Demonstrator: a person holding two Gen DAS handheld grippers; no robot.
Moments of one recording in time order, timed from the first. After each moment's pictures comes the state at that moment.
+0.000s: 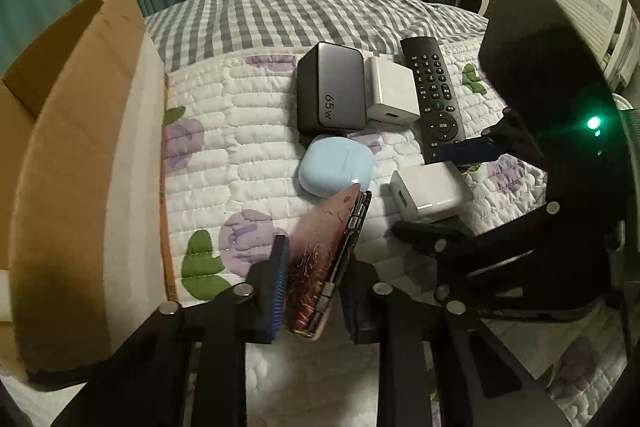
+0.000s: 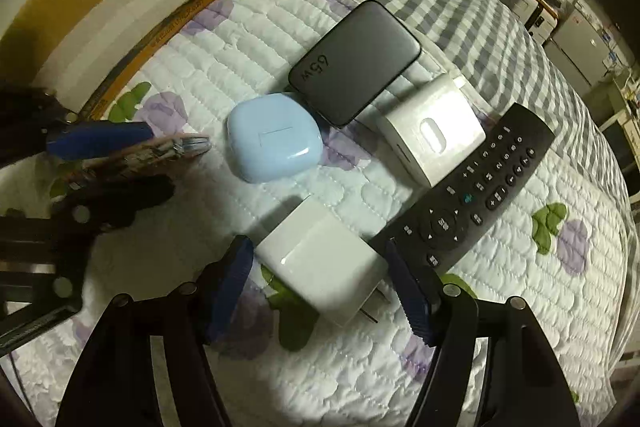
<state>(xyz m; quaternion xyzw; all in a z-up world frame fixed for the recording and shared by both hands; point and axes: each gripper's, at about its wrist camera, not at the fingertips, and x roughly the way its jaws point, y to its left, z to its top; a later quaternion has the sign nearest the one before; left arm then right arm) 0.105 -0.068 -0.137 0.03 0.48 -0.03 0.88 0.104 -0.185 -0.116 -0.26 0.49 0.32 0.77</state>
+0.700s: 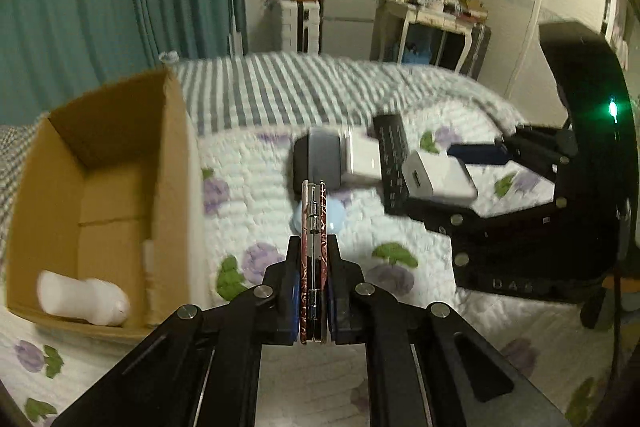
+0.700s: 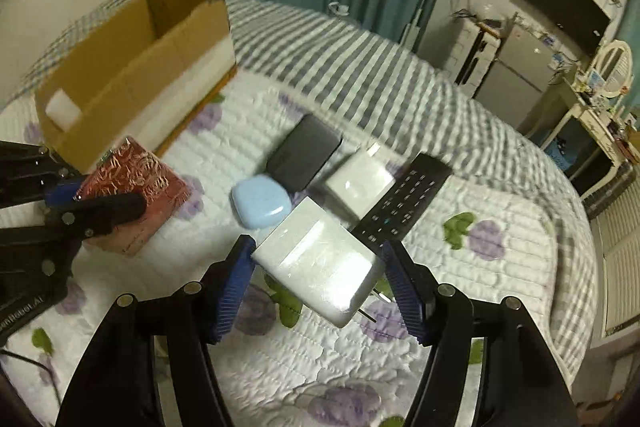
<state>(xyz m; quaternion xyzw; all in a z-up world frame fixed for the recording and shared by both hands) 0.068 -0.062 -0.052 0.01 0.41 -0.05 0.91 0.075 -0.217 -0.022 -0.20 0.41 0.27 0.85</state>
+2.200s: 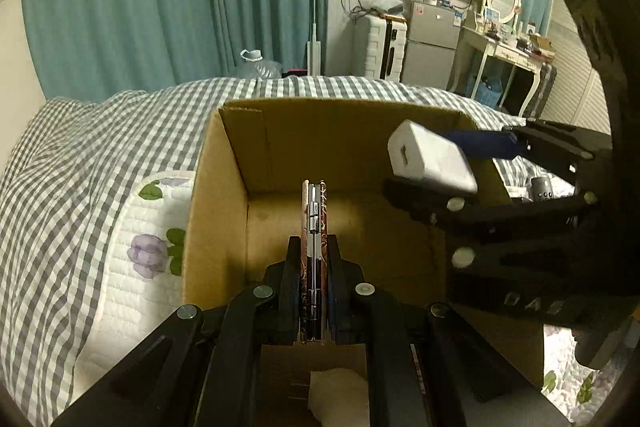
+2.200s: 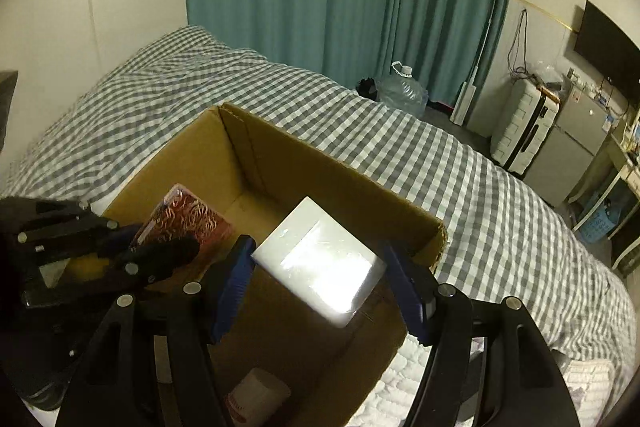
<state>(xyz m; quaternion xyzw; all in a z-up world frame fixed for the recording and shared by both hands) 0.120 0.136 -0.055 -0.02 0.39 0.05 0.92 0.126 0.012 0.013 -0.16 0.35 0.36 0.85</state>
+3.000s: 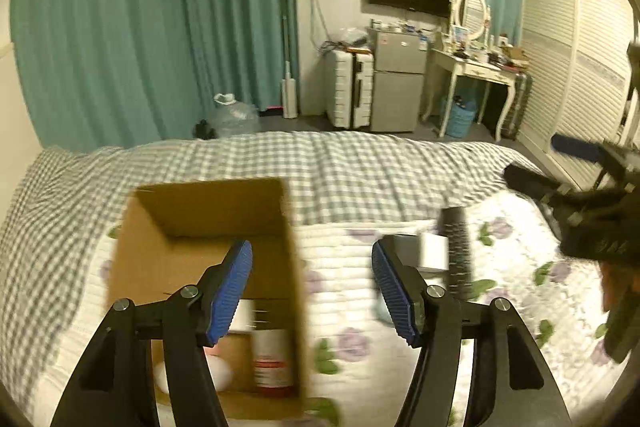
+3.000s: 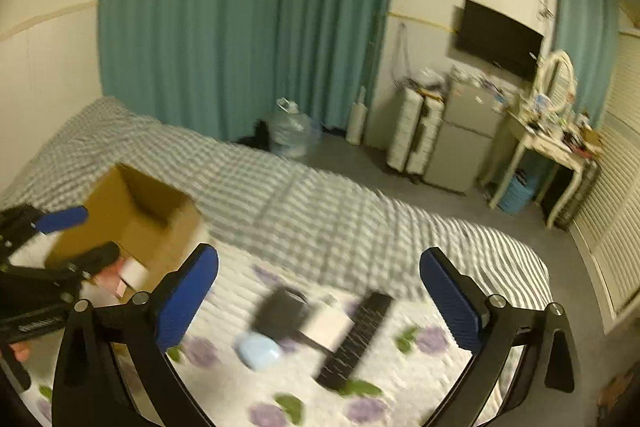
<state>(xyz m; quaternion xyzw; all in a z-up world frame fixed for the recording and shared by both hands) 0.098 -0.015 0.012 0.00 0.34 0.03 0.94 0.101 -0.214 0.096 -0.11 0.30 0.20 0.93</state>
